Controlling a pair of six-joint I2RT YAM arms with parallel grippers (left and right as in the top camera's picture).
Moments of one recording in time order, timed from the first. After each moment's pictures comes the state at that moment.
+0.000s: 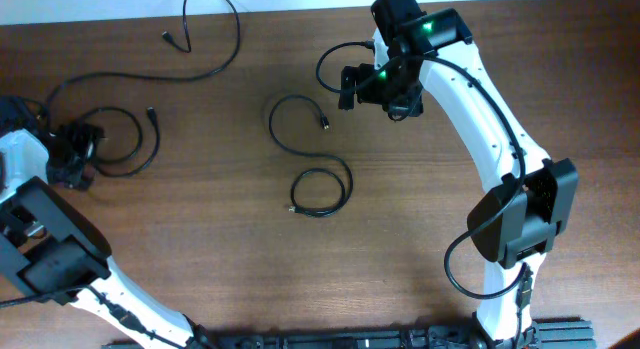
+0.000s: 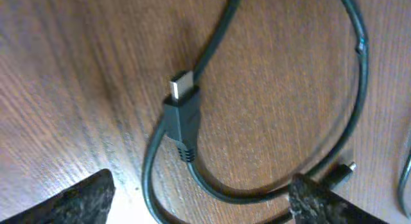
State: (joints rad) left arm 0.62 2.13 1.60 -0.77 0.21 -0.64; right arm 0.34 2.08 2.04 -1.29 -0.27 0.40
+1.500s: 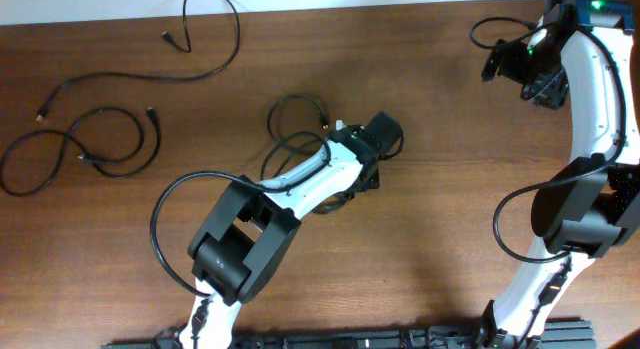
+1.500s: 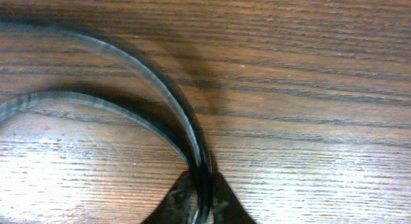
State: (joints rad) left arm -0.77 2.13 1.49 -0.76 -0.15 -0.77; right arm -0.19 2.08 2.04 -1.33 -0.07 0.30
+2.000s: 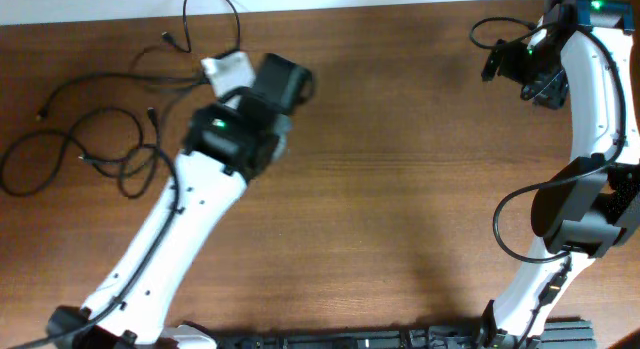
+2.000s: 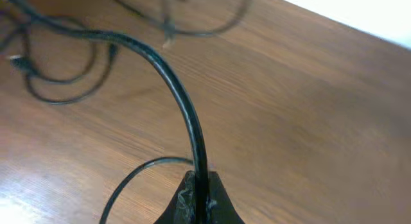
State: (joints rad) left arm -0.49 1.55 1.59 -1.08 -0.56 -0.81; right arm -0.19 2.08 2.04 -1.33 -0.07 0.30
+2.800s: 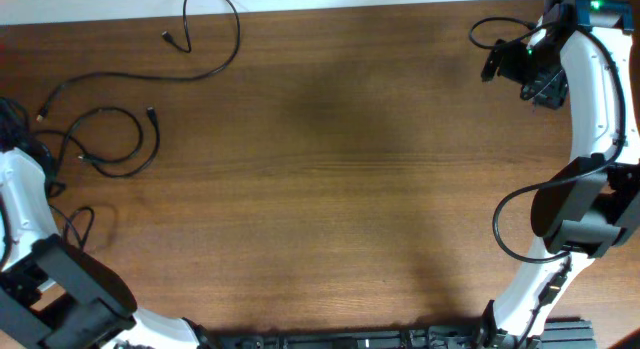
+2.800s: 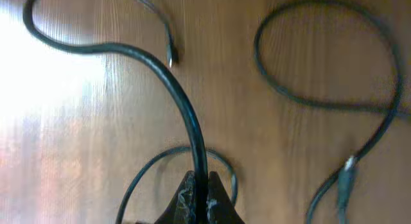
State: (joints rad) left arm 0.61 1.77 1.44 -0.91 -0.48 -0.74; right arm -0.19 2.08 2.04 -1.33 -0.07 0.30
